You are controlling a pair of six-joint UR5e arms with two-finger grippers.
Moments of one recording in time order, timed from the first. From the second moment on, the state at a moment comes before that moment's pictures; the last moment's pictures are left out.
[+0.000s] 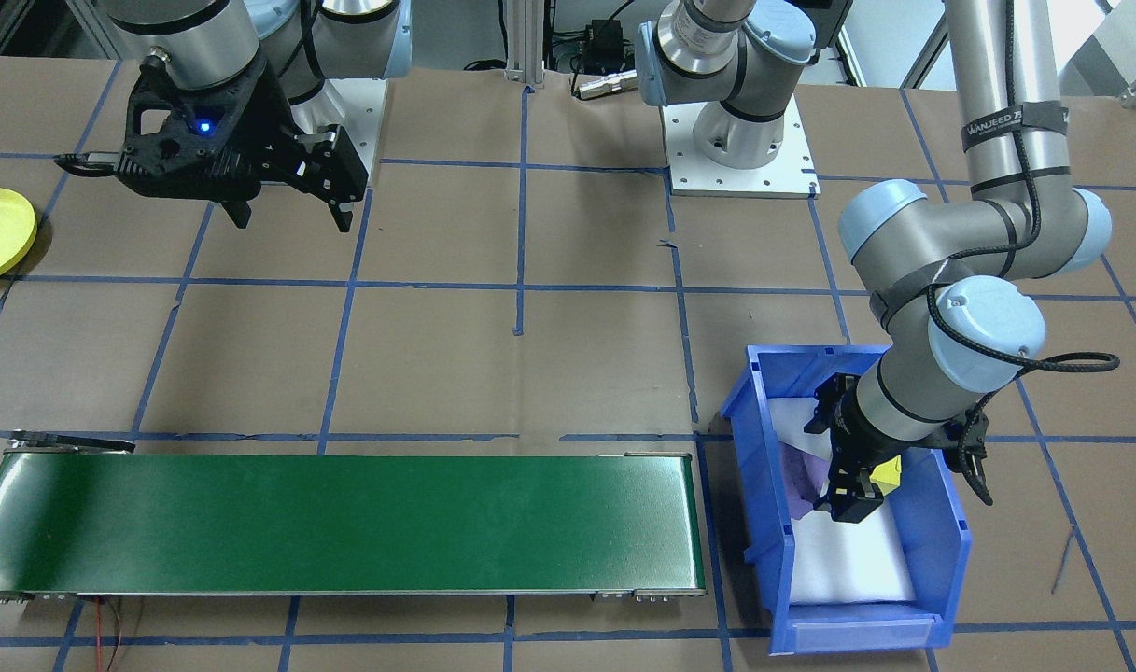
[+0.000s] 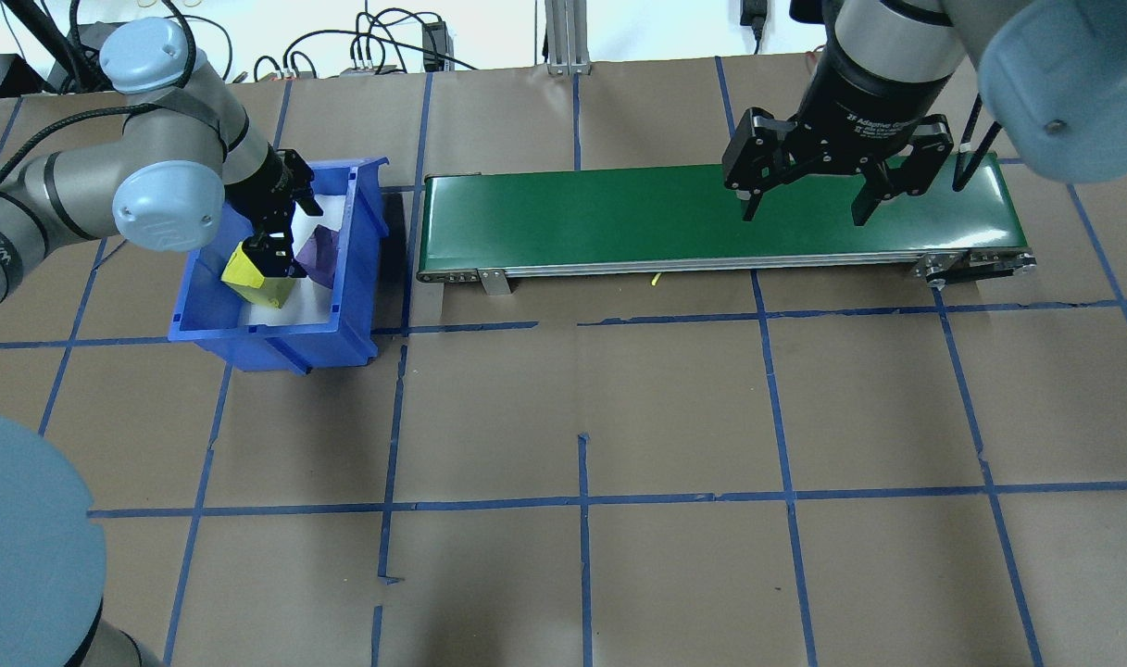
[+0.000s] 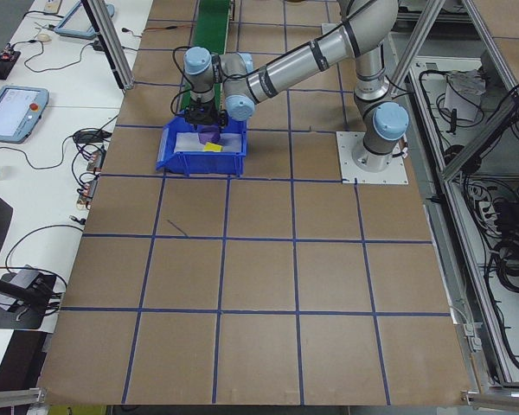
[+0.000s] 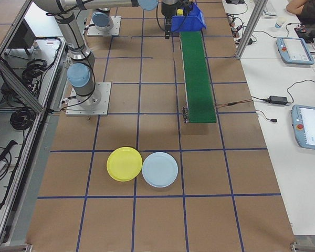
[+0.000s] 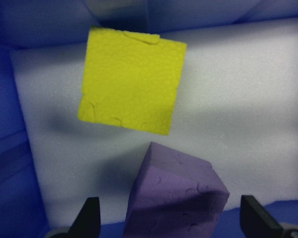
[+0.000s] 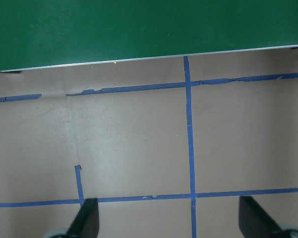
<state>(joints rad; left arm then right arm) -1.40 -1.99 -1.67 -1.03 1.54 -1.30 1.64 -1.57 1.54 -1.54 -1.52 0.13</state>
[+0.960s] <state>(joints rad) -1.41 -2.01 -1.71 -1.01 1.54 -1.28 1.64 -1.57 1.54 -1.54 -1.52 0.13</state>
